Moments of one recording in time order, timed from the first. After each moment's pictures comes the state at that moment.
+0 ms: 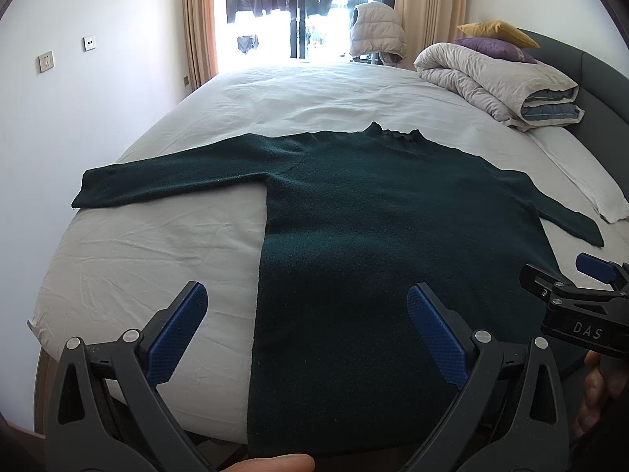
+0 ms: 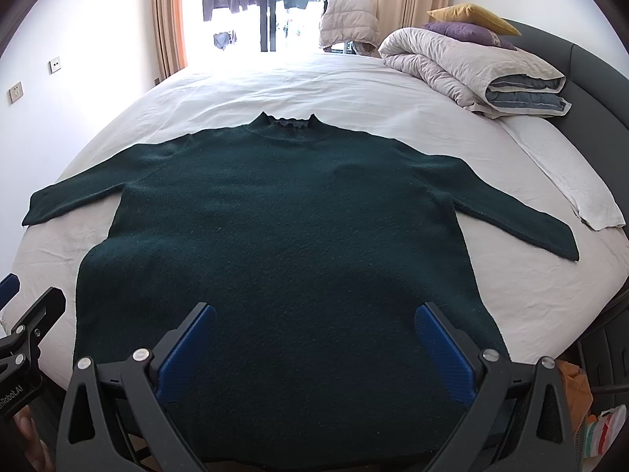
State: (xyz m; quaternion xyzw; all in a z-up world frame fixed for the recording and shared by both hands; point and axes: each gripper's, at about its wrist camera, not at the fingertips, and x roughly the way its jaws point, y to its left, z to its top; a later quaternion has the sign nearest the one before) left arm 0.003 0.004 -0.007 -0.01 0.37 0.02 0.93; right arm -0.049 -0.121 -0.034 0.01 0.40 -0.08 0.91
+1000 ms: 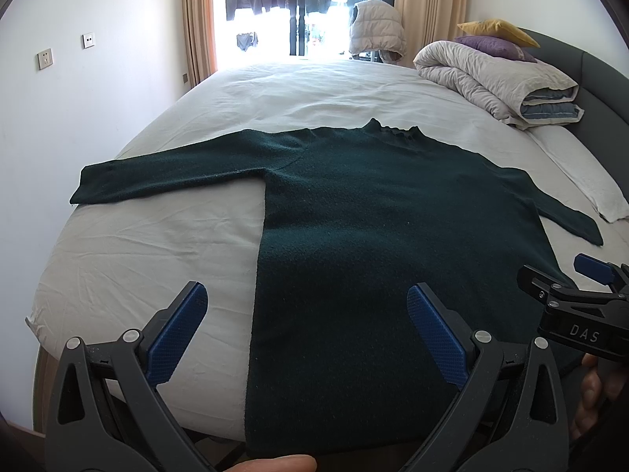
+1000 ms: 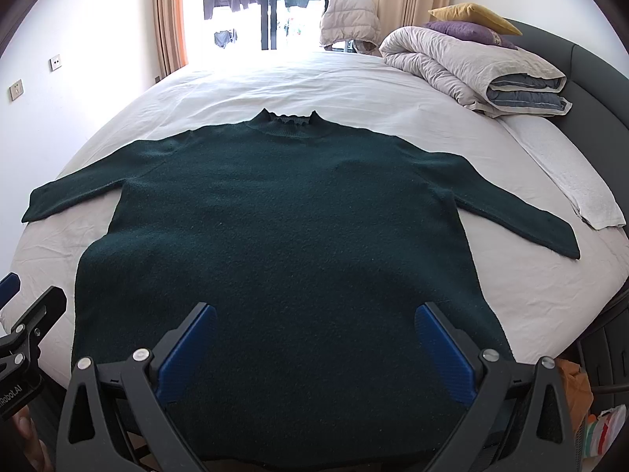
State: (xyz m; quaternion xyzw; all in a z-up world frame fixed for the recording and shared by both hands) left arm 0.003 0.004 -0.010 -0.02 0.37 0.02 0.93; right arm -0.050 -0.118 -0.039 0.01 0.40 -0.08 0.91
